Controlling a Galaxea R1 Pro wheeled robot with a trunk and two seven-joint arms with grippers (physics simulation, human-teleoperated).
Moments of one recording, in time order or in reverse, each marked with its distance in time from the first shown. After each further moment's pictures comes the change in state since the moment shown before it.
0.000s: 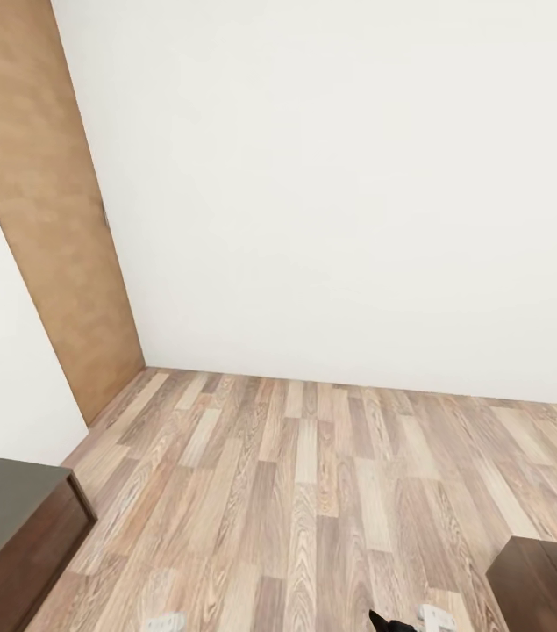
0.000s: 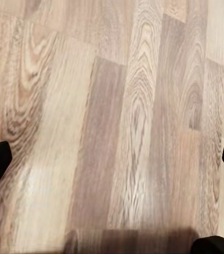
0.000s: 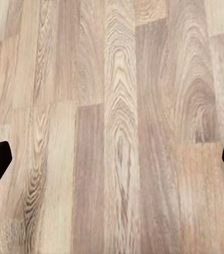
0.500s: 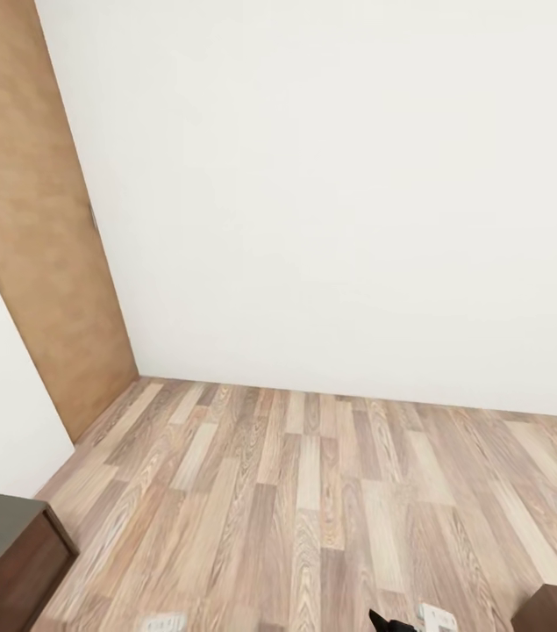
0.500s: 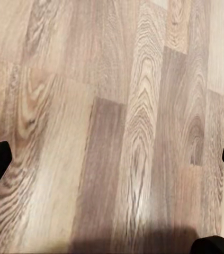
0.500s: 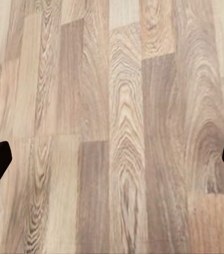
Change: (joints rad) left arm 0.000 0.000 0.000 0.000 0.000 0.000 0.000; right arm -0.001 0.000 0.000 0.000 0.000 0.000 0.000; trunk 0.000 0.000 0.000
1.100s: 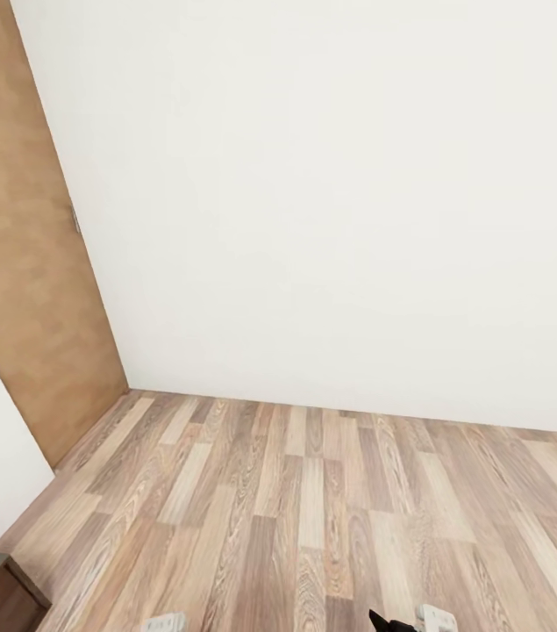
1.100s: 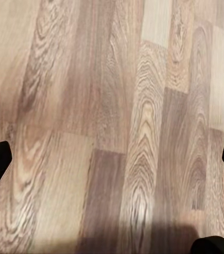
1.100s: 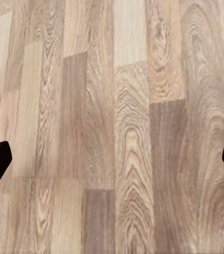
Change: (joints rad) left arm 0.000 0.000 0.000 0.000 0.000 0.000 0.000; right arm 0.000 0.000 0.001 0.000 0.001 0.000 0.001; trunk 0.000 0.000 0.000
